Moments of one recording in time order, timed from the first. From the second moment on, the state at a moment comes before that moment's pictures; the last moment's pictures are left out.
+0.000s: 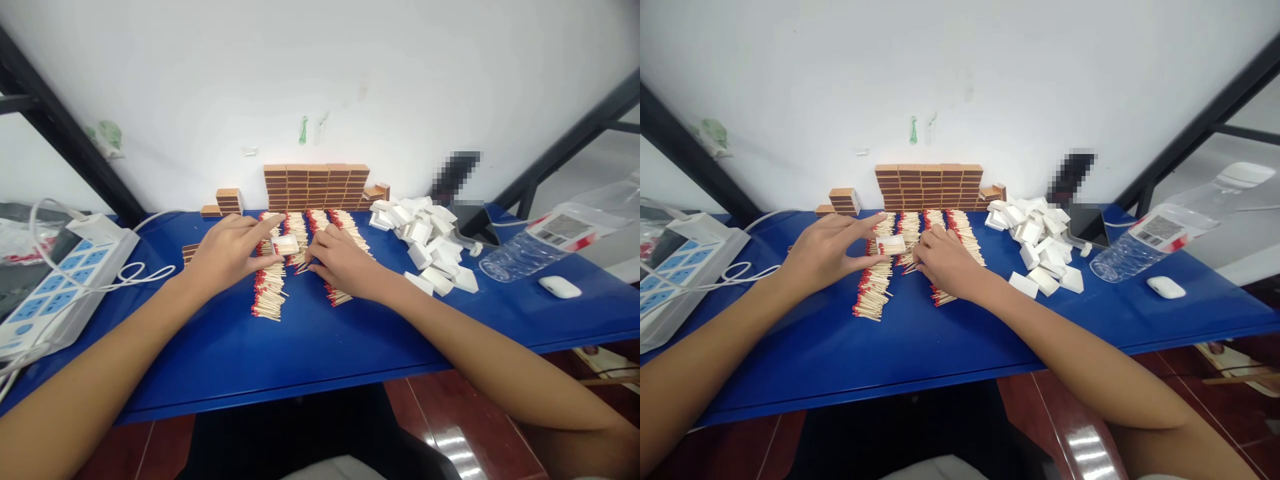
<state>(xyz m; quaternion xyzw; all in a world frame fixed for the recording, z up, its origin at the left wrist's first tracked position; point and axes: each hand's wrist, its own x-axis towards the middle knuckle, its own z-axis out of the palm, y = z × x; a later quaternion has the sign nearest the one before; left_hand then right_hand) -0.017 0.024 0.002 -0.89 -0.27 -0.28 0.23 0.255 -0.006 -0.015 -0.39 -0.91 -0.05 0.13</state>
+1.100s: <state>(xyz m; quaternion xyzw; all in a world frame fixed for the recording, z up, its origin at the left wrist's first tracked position) -0.019 0.025 0.001 -0.90 -0.27 -0.27 0.21 0.258 -0.010 -0.012 -0.38 -0.92 -0.06 0.09</state>
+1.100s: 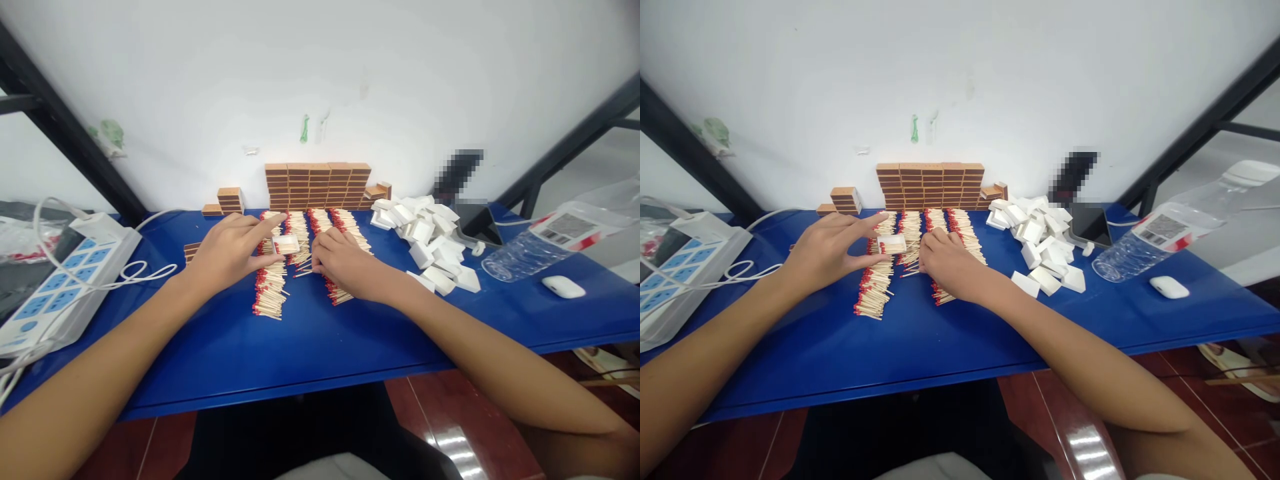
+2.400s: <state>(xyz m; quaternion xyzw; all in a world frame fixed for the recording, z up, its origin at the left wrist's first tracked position) -0.017 0.023 0.001 -0.90 -0.28 -0.26 0.21 0.248 -0.021 -0.004 -0.38 -0.91 -0.06 0.14</state>
